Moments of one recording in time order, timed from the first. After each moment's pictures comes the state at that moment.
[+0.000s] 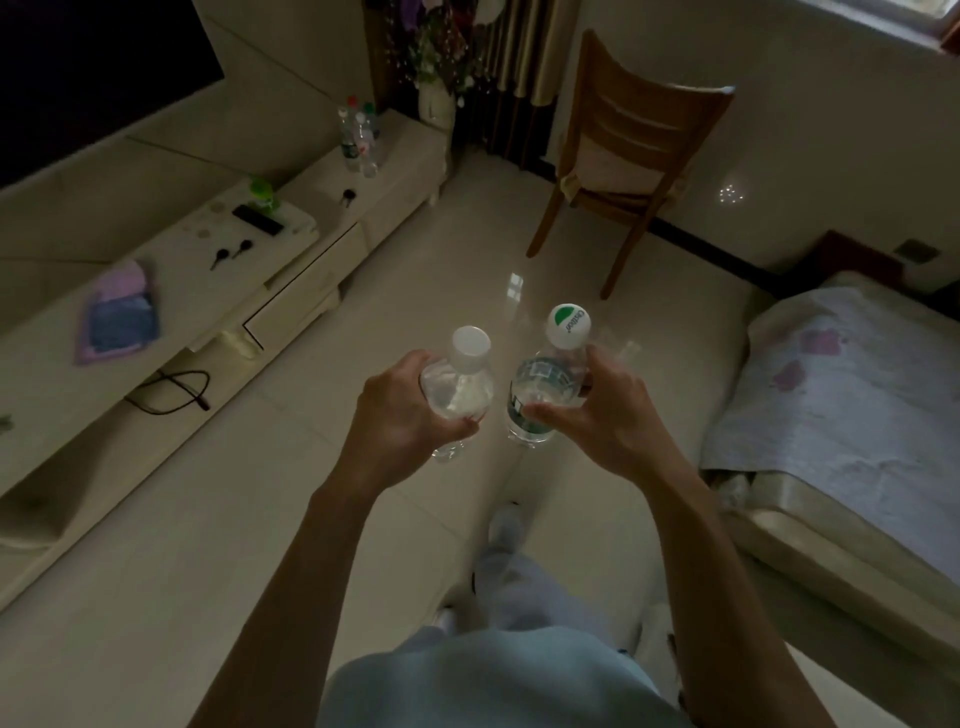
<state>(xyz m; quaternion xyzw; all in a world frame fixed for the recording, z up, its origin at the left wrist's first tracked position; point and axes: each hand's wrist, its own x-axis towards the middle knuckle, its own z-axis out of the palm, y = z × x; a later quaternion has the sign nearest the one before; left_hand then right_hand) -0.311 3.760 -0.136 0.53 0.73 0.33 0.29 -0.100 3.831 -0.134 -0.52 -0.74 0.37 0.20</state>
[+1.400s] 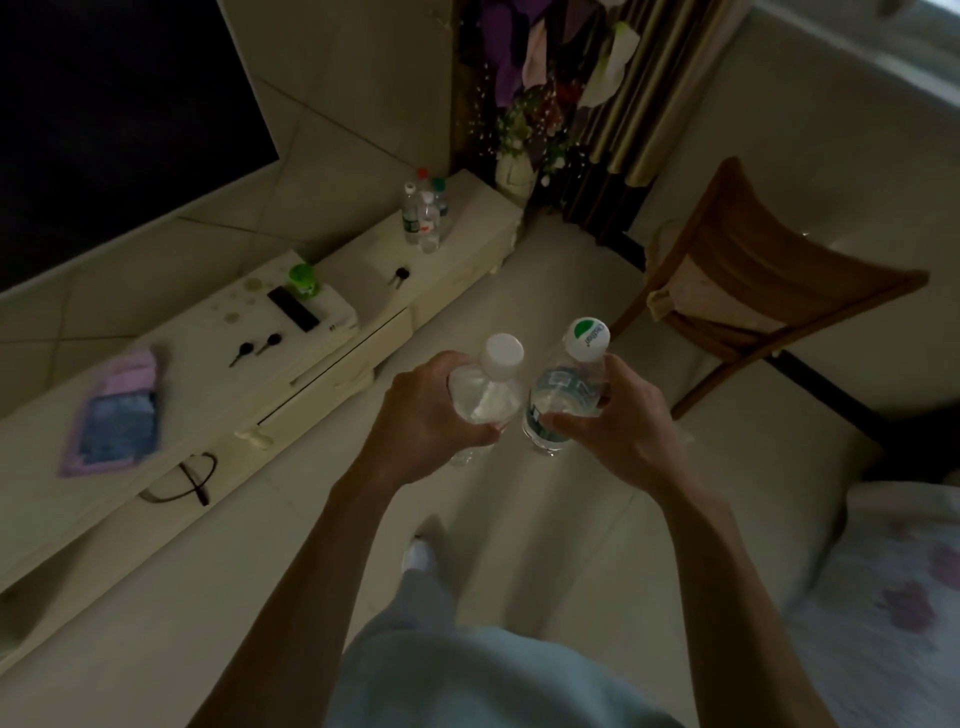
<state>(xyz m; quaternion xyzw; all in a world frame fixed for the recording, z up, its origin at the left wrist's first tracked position) -0.508 4.148 -0.138 0.48 0.75 0.34 0.31 -0.312 4.245 -0.136 -0.50 -0.77 0.37 0.13</state>
